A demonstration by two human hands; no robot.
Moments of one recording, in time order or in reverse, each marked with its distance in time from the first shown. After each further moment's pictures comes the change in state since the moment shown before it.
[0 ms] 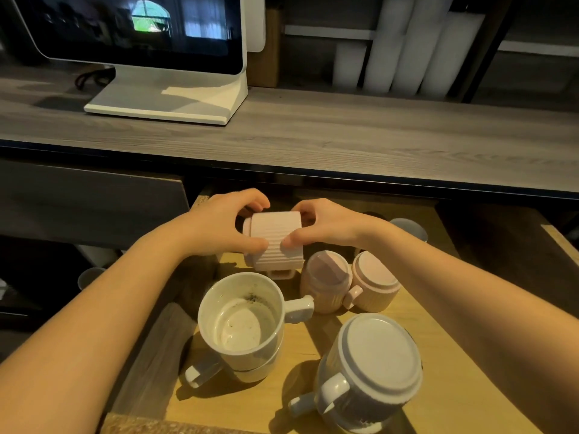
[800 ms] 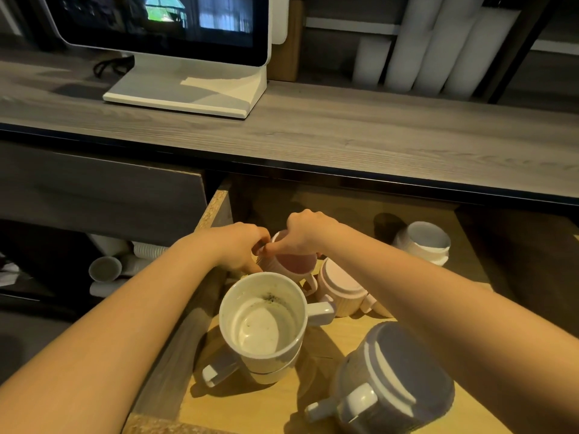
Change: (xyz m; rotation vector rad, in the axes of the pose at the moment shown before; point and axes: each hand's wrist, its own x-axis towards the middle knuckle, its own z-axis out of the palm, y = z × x) left_hand 0.007 -0.021 0.024 0.169 -0.353 -0.204; right_hand 0.053 -0.025 0.051 -0.533 0.010 0.247
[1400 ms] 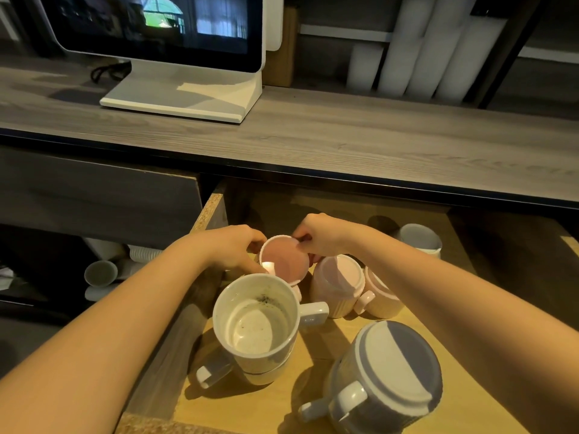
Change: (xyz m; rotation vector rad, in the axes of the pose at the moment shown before) left_hand -0.005 0.003 -0.001 -0.171 -0.021 0.012; right_hand -0.011 0.038 -0.009 0.094 -0.108 -0.179
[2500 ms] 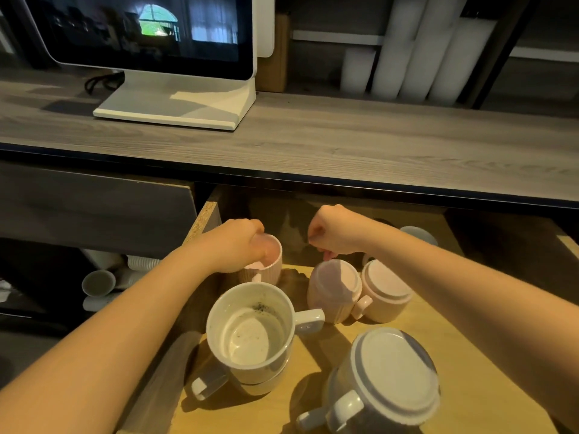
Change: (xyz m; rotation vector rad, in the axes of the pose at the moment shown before) left_hand -0.007 0.024 -0.005 0.061 0.227 -0.046; right_hand -0.030 0.002 -0.025 0.023 0.093 0.119
